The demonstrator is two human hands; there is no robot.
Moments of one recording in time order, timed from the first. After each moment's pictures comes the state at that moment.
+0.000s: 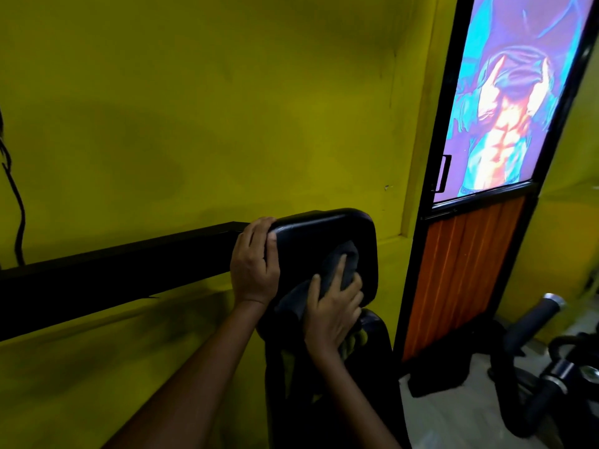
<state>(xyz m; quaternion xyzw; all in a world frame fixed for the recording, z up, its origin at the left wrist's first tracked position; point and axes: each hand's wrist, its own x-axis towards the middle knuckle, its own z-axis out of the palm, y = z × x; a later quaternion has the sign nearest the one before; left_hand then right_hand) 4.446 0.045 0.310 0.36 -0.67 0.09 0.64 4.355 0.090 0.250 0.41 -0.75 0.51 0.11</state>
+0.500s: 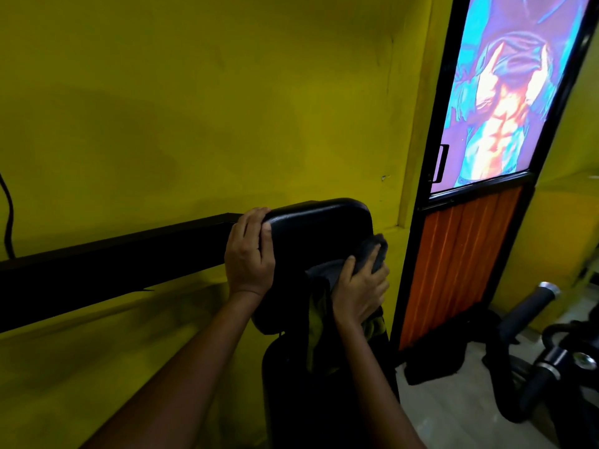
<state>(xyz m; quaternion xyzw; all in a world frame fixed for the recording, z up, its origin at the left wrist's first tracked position) 4.445 0.049 0.311 0.37 -0.67 0.07 0.64 4.297 0.072 0.251 0.32 -0.80 0.51 0.00</state>
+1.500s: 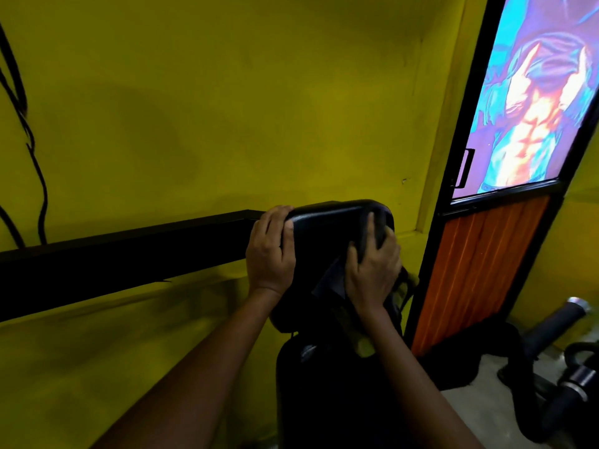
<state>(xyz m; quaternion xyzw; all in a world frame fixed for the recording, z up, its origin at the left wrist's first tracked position) 4.446 0.046 0.311 0.35 -0.67 0.07 0.65 4.297 0.067 0.281 0.49 -0.67 0.51 0.20</state>
